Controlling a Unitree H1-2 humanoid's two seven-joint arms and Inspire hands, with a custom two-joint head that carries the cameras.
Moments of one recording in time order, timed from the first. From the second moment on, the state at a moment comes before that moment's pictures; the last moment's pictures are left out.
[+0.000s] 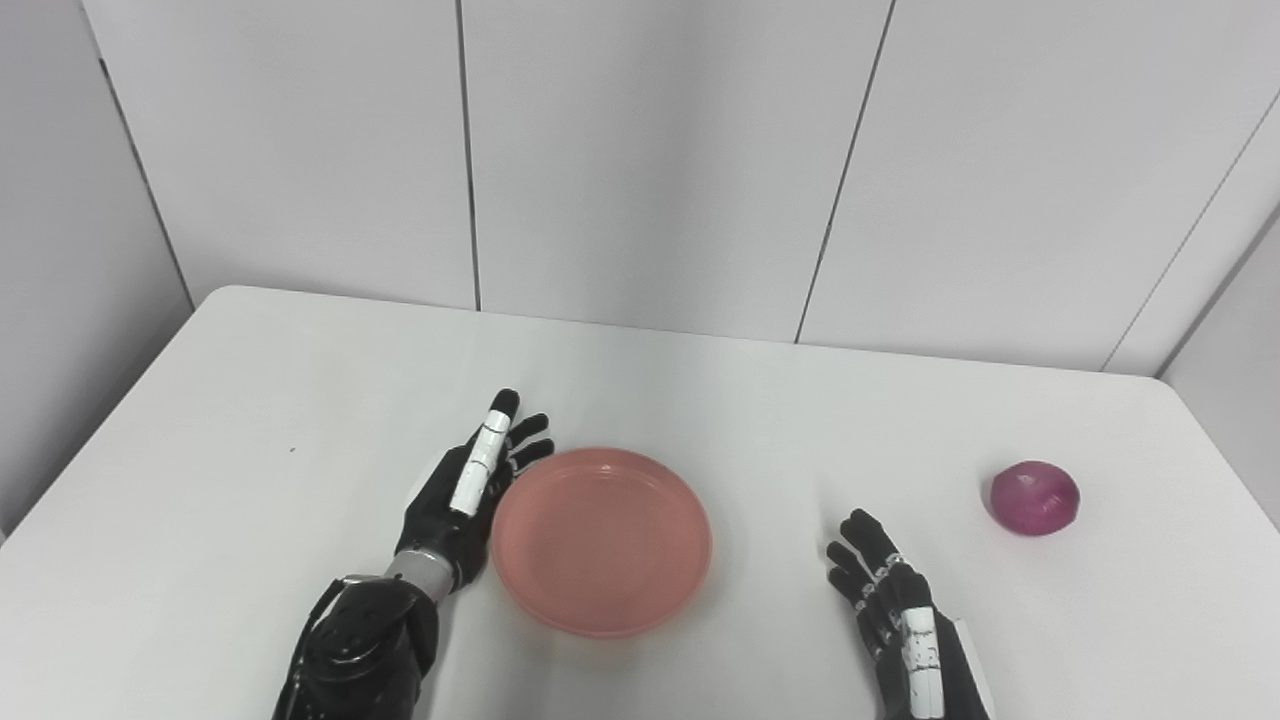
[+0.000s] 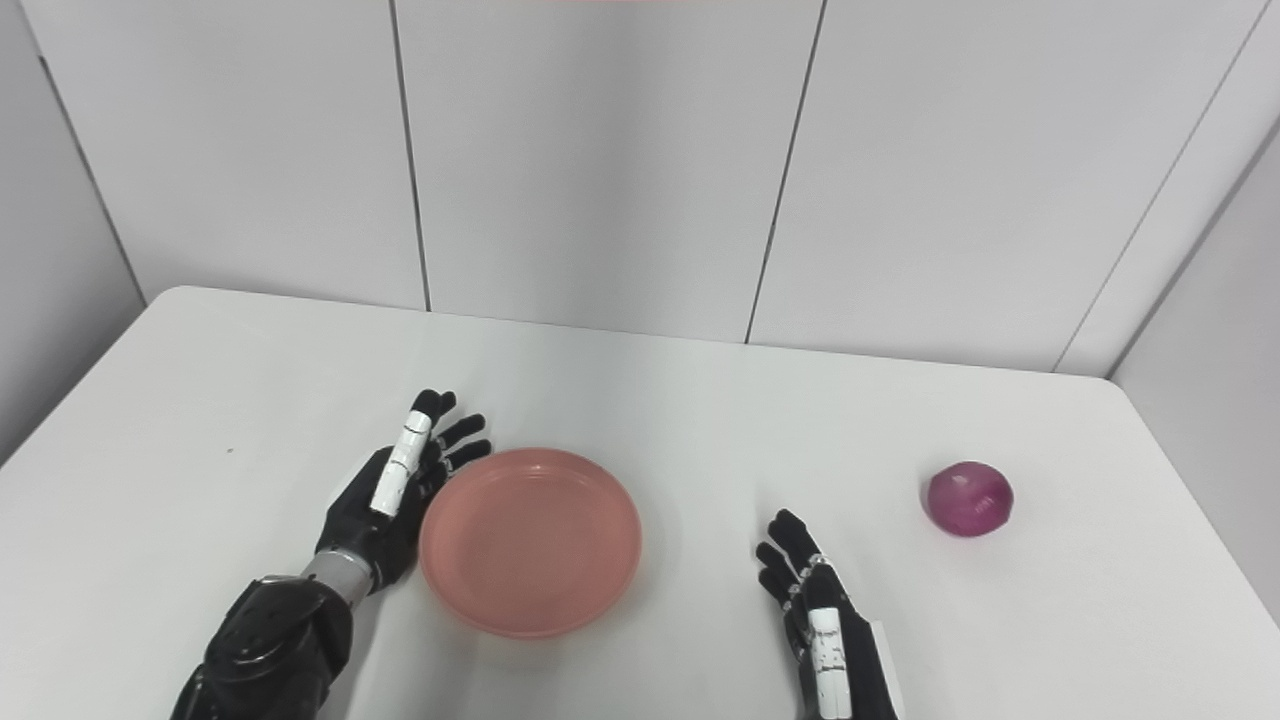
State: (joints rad) left arm -0.24 0.01 -0.01 -0.03 -0.21 0.45 -0.06; right arm 0.15 -0.02 0.06 -0.20 0.16 0.01 0.00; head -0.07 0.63
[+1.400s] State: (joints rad) left arm -0.25 0.03 0.03 0.06 -0.26 0.38 -0.15; right arm 0.03 0.00 0.03 -0.28 -0.01 0.18 -0.10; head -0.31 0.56
